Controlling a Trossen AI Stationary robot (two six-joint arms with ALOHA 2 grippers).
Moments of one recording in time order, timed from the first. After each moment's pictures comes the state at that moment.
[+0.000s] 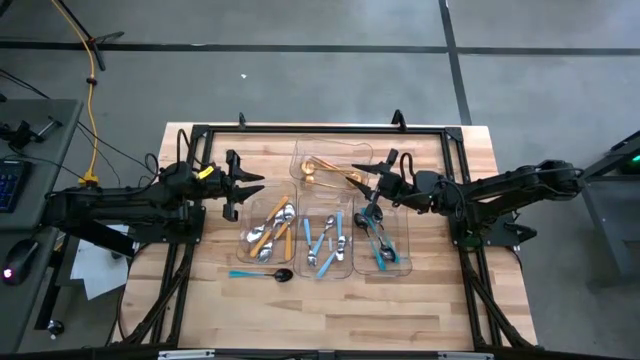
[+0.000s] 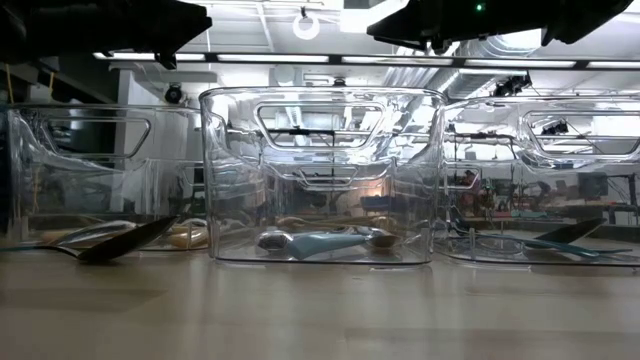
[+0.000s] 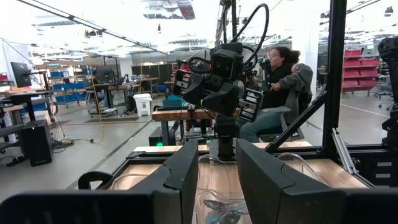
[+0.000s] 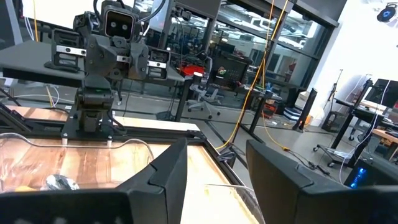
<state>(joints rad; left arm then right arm) 0.21 0.58 0.23 0.54 0.15 0.04 0.03 1.23 0.59 0.71 0.42 -0.31</state>
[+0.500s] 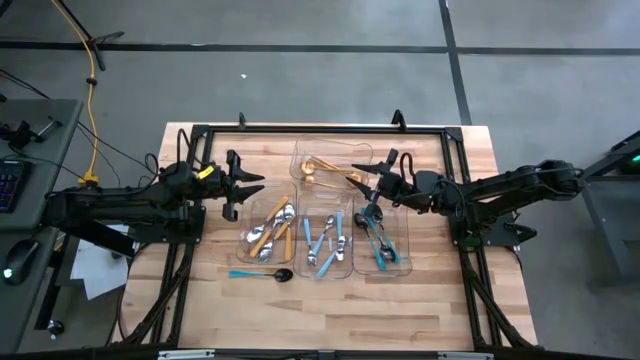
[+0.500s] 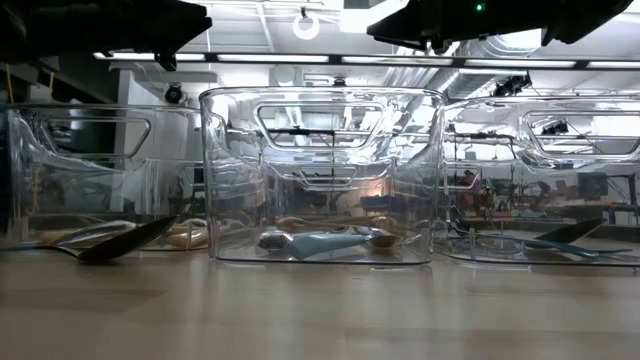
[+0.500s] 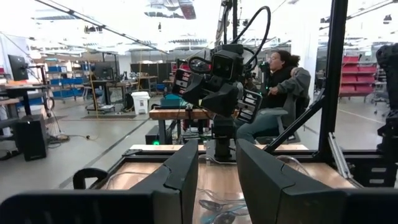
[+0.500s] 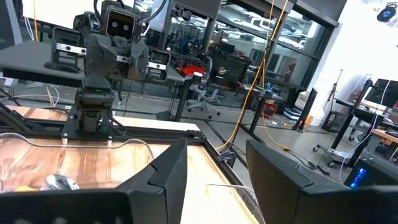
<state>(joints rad) 0.21 0.58 0.23 0.54 0.15 0.00 0.03 1.23 0.59 0.71 0.42 -0.31</state>
